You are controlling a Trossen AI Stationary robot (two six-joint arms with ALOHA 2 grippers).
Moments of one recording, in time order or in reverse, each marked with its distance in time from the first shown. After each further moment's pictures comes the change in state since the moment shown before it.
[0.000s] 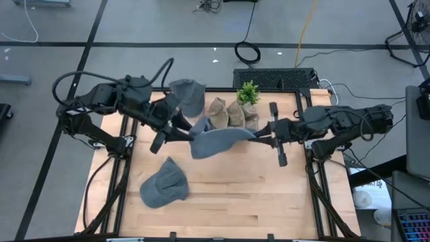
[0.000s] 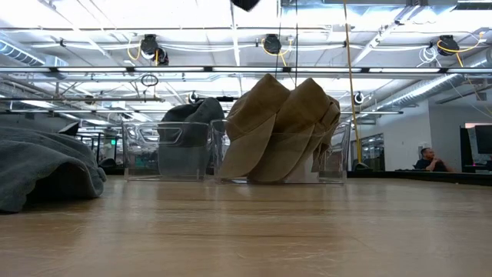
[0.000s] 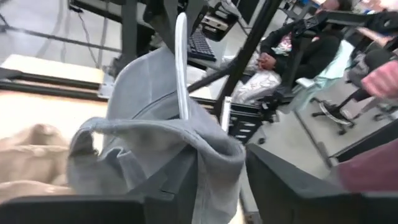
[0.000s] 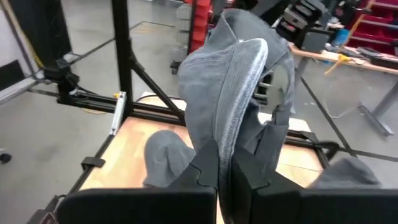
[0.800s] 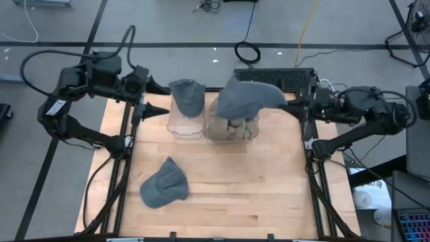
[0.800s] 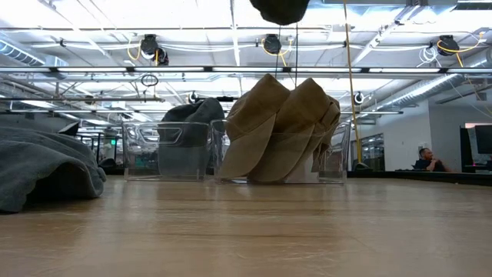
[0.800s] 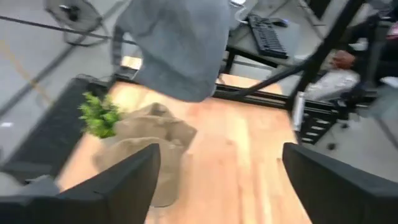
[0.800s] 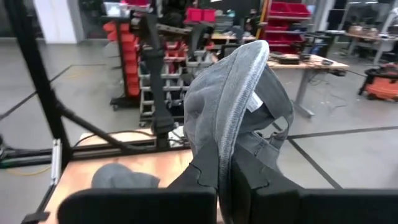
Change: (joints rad) left arm 0.313 -0.172 0.001 -0.247 0.000 0.189; right arm -0.056 -0.237 -0.002 -0.119 0.242 0.110
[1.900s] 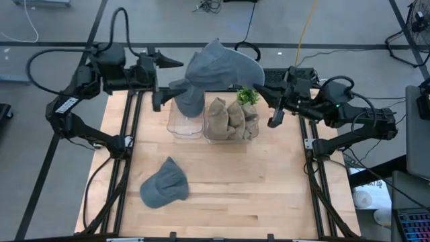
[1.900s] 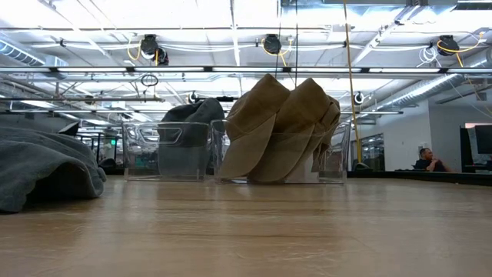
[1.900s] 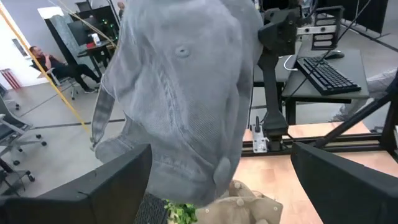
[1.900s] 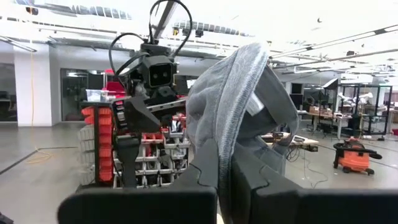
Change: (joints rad) left arm 0.018 0.070 -0.001 0.355 -0.186 0.310; right arm -0.184 0.156 -0.158 0.747 -0.089 -0.156
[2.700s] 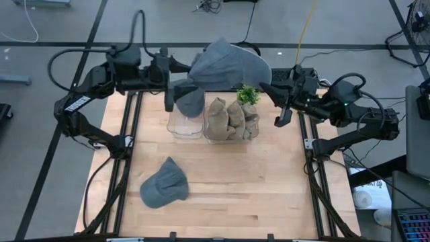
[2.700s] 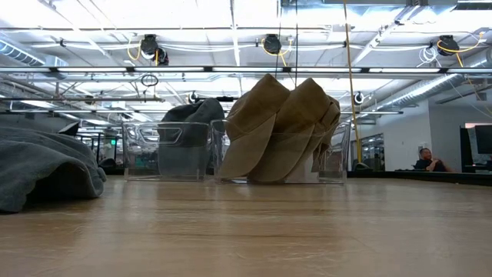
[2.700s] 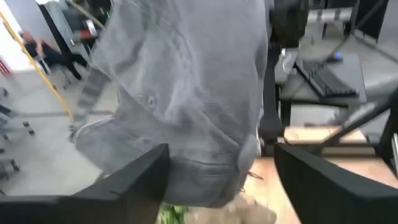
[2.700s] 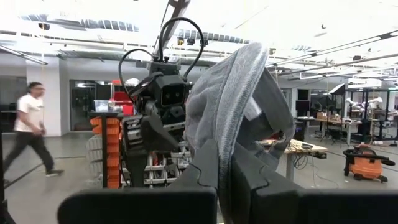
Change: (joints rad) left arm -0.007 0.075 0.000 0.052 0.000 -0.062; right arm 0.003 -0.037 0.000 -0.003 -0.026 0.012
